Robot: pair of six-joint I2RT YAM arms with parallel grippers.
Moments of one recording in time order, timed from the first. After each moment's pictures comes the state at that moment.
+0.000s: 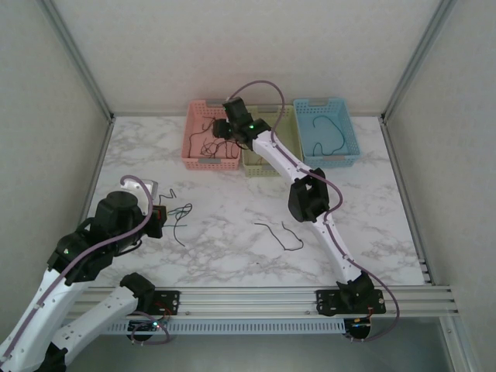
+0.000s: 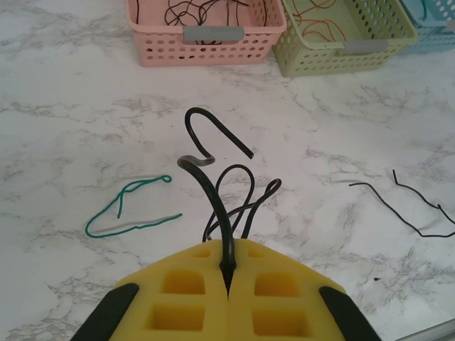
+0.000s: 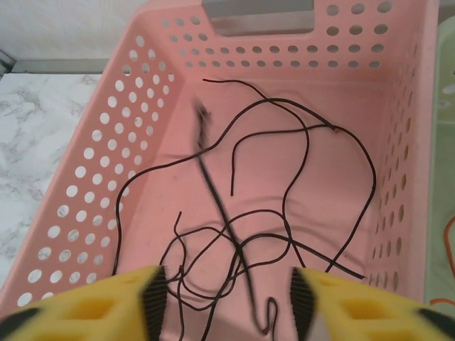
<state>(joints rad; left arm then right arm) -0.58 0.62 1.00 -1.04 -0.14 -0.38 0.65 2.62 2.60 -0.64 0.04 0.43</state>
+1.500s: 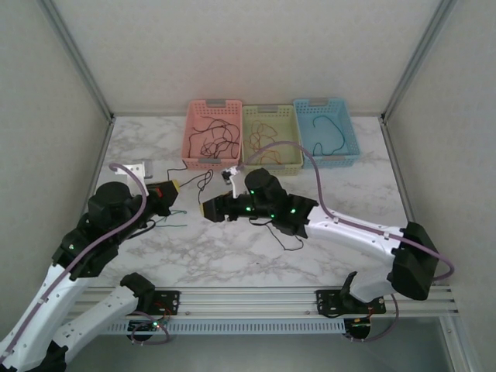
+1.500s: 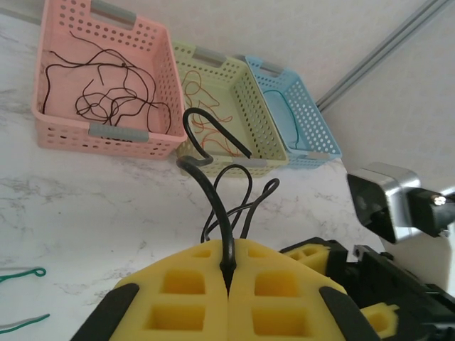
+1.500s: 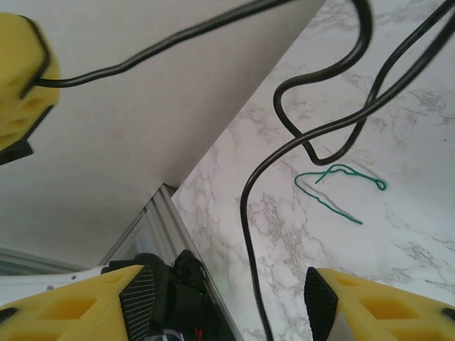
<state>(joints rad) -0.58 0.65 1.00 -0.68 -0.05 -0.60 1.05 1.43 1.08 -0.02 -0.29 0.65</state>
